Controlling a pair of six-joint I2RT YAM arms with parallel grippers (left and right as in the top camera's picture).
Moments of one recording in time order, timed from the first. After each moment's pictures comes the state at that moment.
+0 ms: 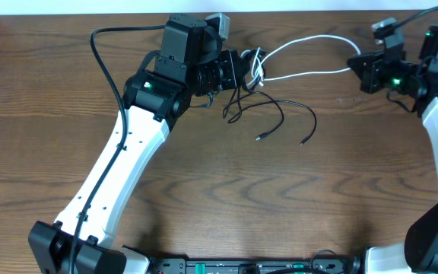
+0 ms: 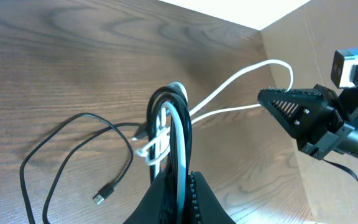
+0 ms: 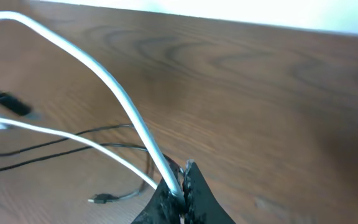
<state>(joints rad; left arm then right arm) -0.40 1.58 1.54 -0.61 0.43 -0.56 -0.20 1.64 1.35 -0.53 -0.71 -0.24</state>
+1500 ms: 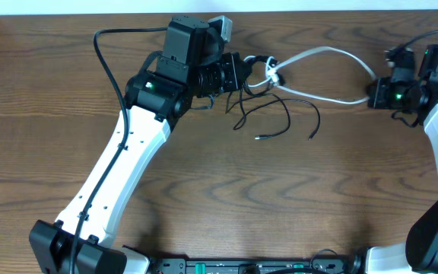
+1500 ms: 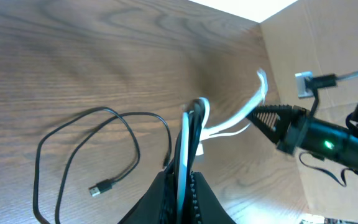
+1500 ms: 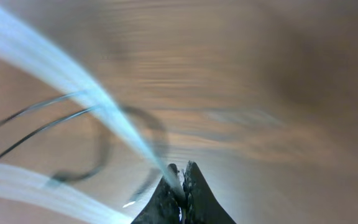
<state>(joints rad) -0.41 1.58 1.54 -0.63 0.44 -0.56 -0.24 1.64 1.26 -0.63 -0.46 -0.13</state>
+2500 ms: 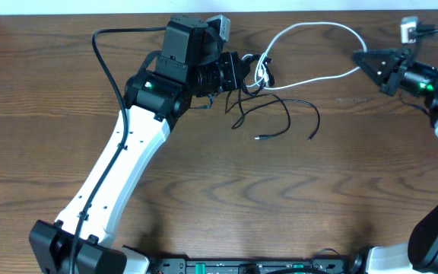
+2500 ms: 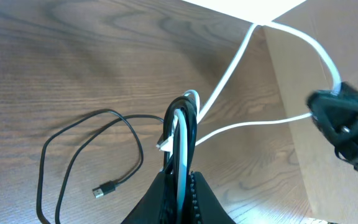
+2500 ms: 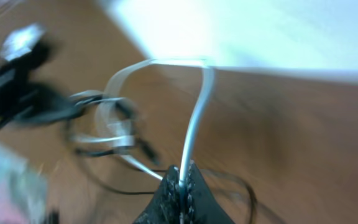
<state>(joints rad) -0.41 1.58 1.54 -0.63 0.44 -0.56 -0.32 1.63 1.25 -0.22 -1.29 0.03</state>
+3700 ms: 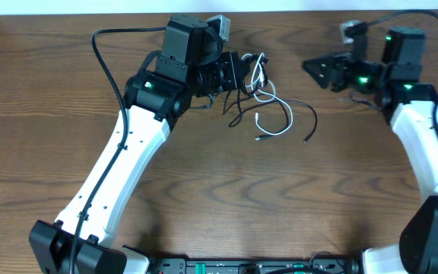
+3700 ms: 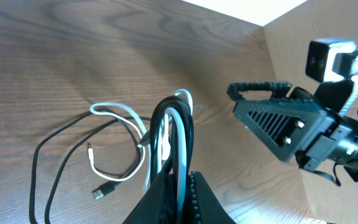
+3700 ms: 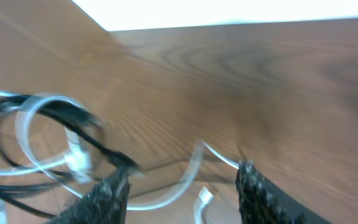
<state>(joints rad) -0.41 1.58 1.54 -0.63 0.44 -0.57 -0.02 1.63 1.25 -0.28 -0.84 0.12</state>
